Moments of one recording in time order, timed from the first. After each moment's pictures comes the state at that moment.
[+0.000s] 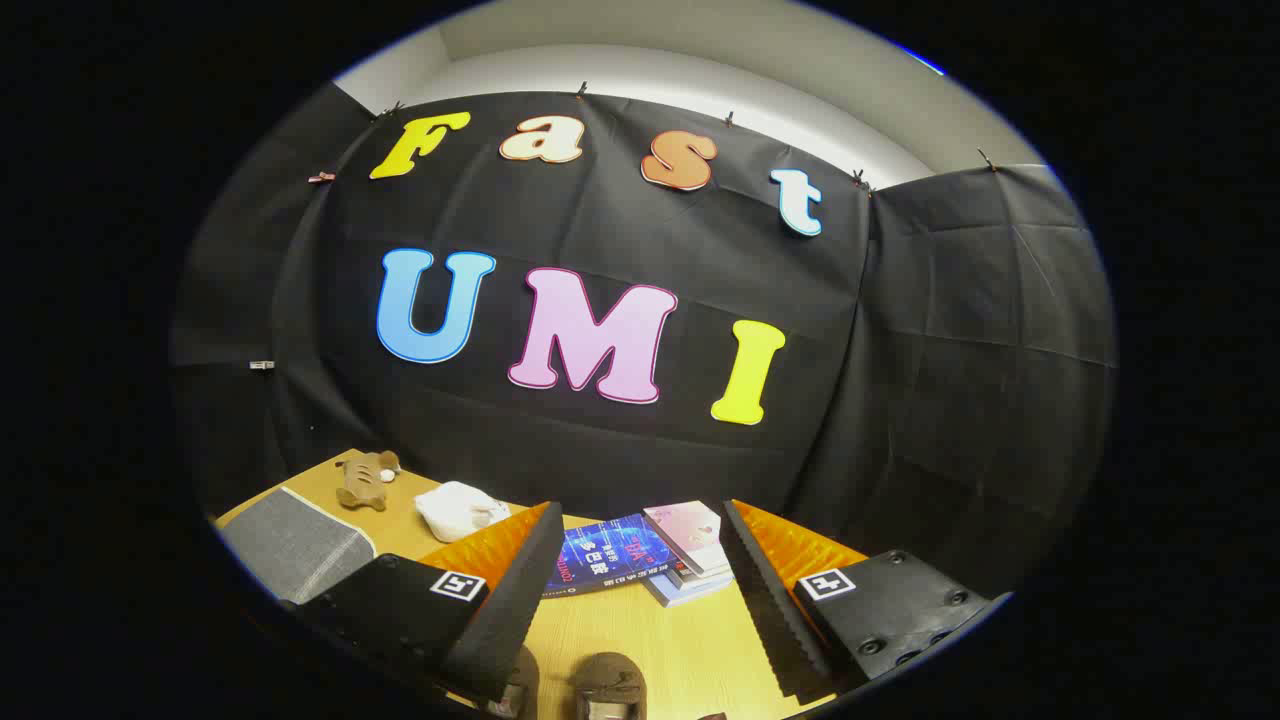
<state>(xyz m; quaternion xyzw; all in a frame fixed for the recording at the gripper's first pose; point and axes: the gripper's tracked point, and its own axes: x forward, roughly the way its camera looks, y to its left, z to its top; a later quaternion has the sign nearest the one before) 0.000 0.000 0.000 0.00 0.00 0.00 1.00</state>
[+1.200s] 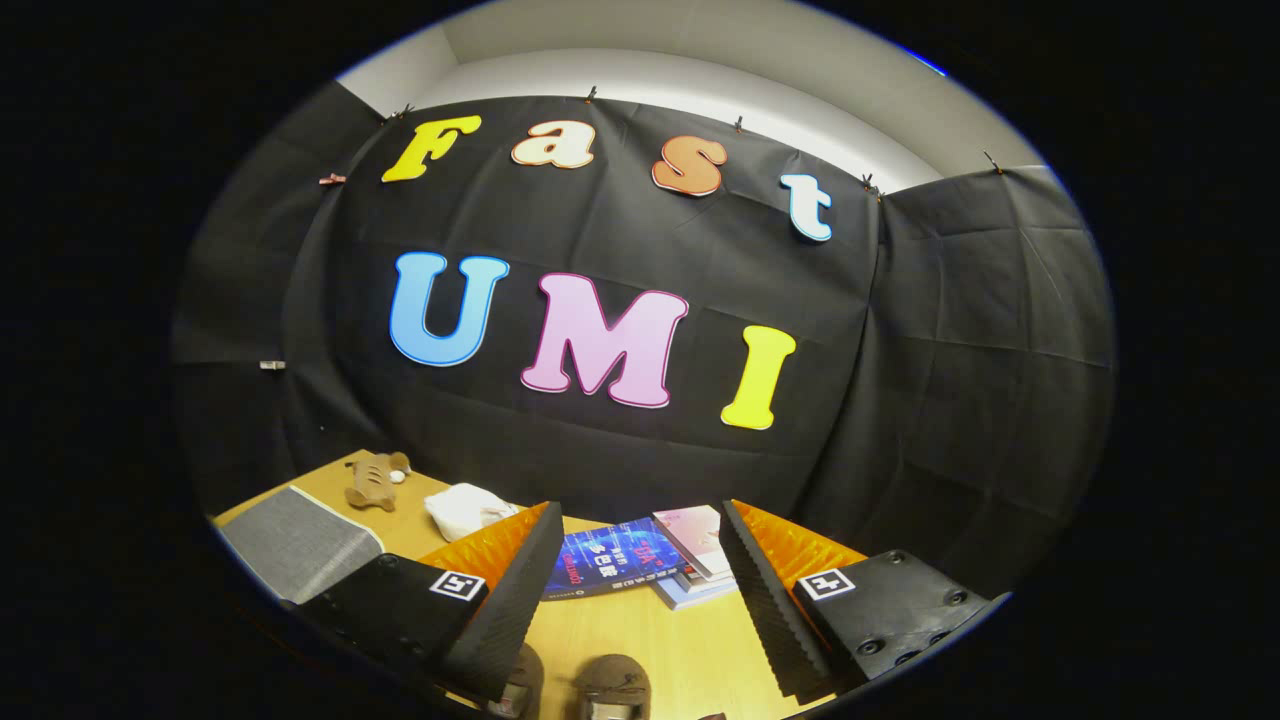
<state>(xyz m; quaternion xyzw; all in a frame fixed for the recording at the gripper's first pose) -0.007 0.017 0.006 0.01 -0.01 0.03 1.00</state>
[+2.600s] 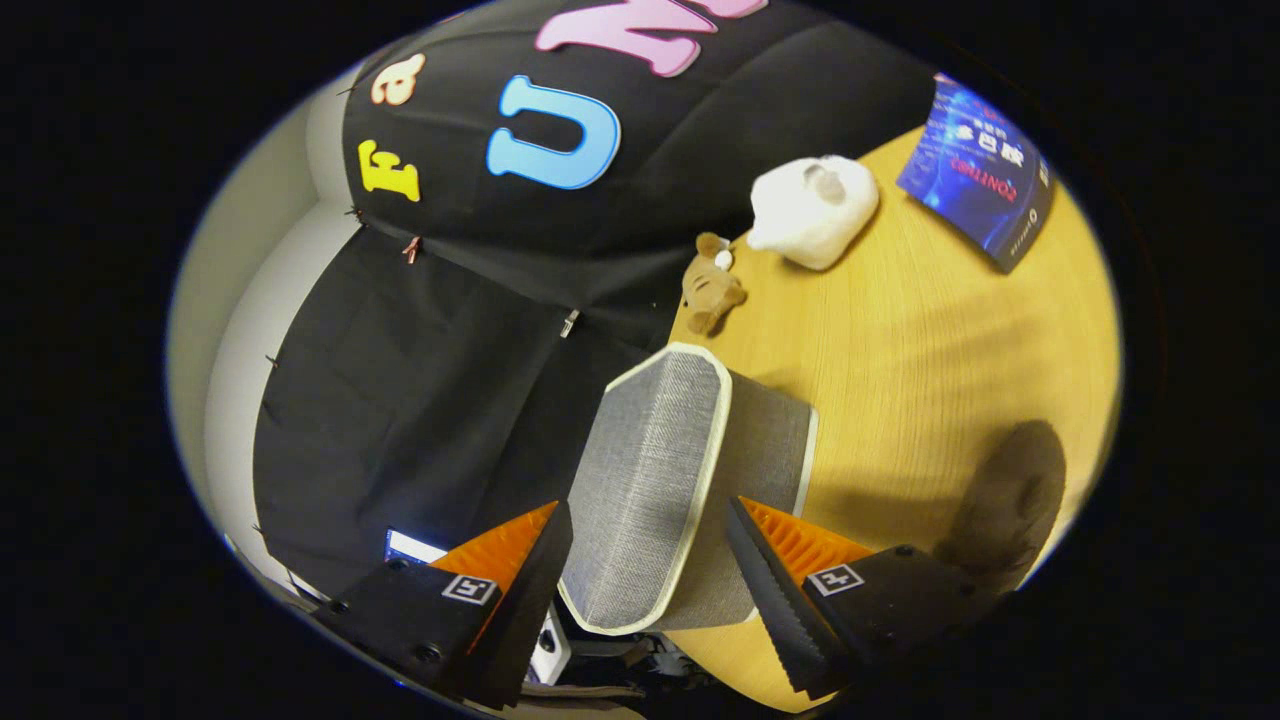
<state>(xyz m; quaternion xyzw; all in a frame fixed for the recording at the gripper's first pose) -0.043 0.308 -0.191 0.43 0.38 0.49 0.66</state>
